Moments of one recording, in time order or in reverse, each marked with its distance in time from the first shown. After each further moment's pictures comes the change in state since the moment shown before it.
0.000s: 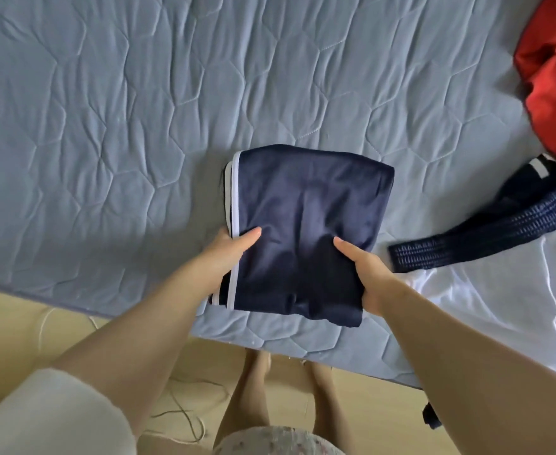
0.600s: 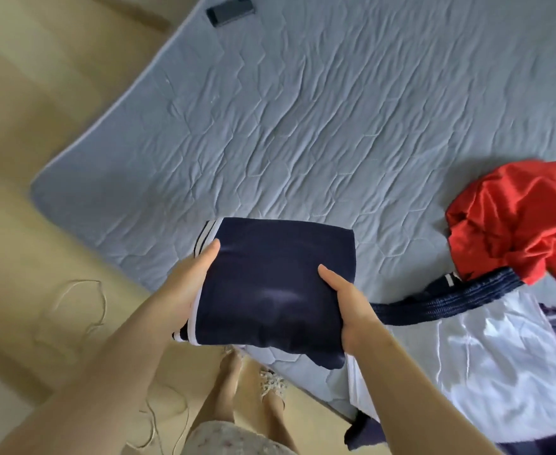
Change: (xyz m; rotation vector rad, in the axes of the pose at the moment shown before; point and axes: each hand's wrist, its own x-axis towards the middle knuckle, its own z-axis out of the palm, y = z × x) left_hand -0.191 0.009 -0.061 -0.501 0.268 0.089; right_hand -0.206 -0.032 0.020 -0.112 -0.161 -0.148
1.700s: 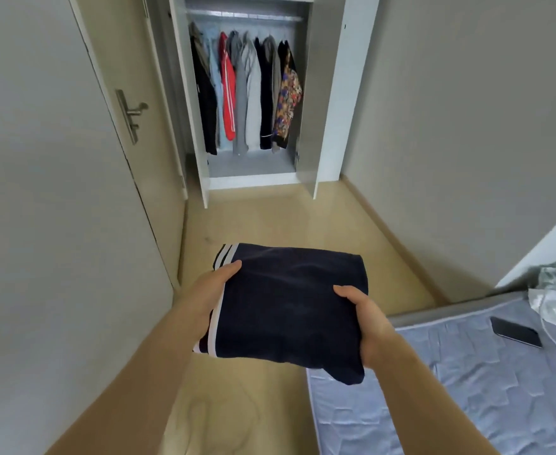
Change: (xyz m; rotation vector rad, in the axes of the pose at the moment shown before) left_hand -0.179 0.083 -0.537 -0.806 0.423 0.267; right_hand -0.237 0.027 0.564 -0.785 -0.706 -0.255
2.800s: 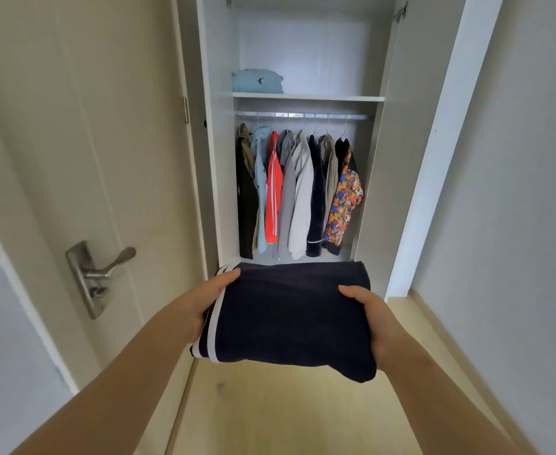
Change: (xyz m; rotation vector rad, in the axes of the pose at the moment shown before) left_hand 0.452 0.419 -0.027 -0.070 0.117 0.081; right_hand 0.461 -0.430 0.215 -0.097 -0.296 -0.157
